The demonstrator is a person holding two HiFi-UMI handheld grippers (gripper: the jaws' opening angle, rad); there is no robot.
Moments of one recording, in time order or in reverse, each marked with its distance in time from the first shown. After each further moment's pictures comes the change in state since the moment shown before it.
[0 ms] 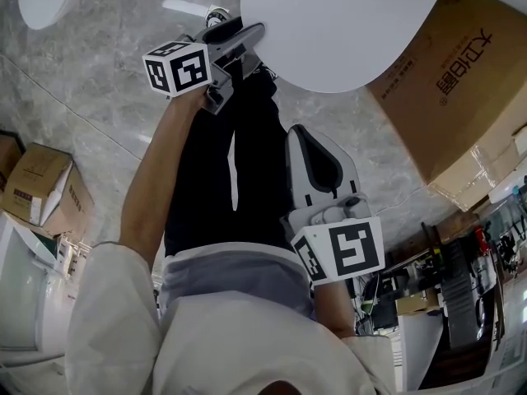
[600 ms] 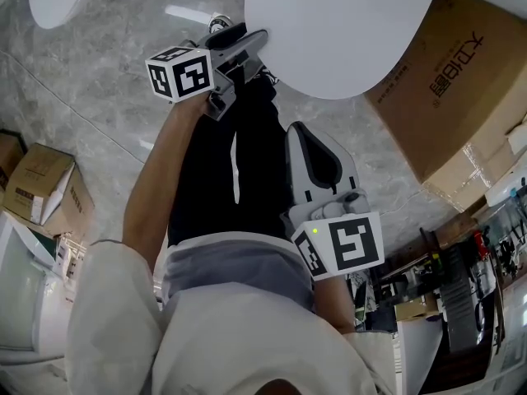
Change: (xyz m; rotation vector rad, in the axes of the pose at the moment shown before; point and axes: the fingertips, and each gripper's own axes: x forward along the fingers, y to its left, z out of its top) left arm -0.015 -0.036 0.019 -0.002 -0.010 -0.014; right arm -0.016 0.012 0.026 -0.019 -0.035 0.016
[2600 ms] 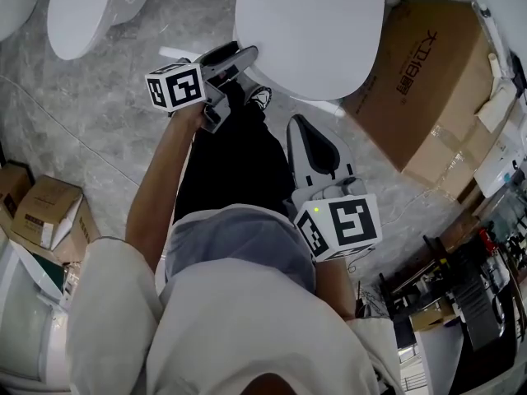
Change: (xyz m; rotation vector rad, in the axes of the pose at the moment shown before) left arm -0.026 -0.107 0.068 -0.013 -0.032 -0.114; right arm -0.074 0.015 0.087 -0.049 -0.149 -0.064
